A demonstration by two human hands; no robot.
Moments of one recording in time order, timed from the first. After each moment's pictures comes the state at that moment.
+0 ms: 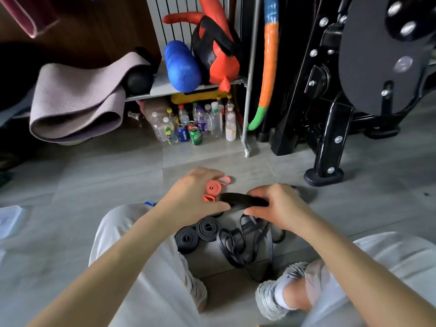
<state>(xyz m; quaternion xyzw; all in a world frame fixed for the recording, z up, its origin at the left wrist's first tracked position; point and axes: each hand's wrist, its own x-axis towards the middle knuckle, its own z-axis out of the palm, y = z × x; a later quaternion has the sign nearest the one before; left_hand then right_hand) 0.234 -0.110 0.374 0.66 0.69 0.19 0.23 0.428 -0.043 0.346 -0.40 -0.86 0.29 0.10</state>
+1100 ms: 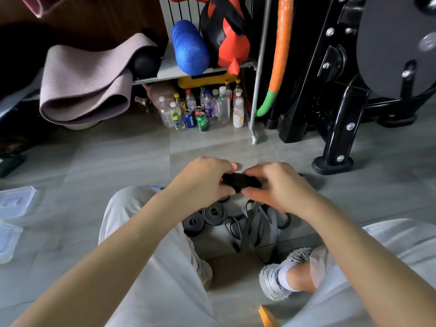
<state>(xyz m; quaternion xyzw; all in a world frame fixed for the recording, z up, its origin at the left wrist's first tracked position) 0.247 -0.115 0.383 0.73 0.67 0.09 0.13 0.414 -0.057 0.361 -0.33 -0.89 0.29 0.14</state>
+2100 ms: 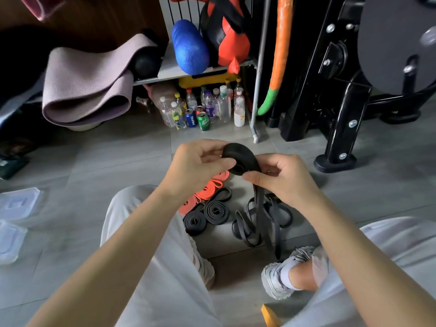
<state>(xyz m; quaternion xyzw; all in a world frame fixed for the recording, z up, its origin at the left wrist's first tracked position) 0.242 -0.116 0.381 0.51 0.61 0.48 0.35 0.417 -0.059 0.358 -0.34 -0.72 0.51 0.33</state>
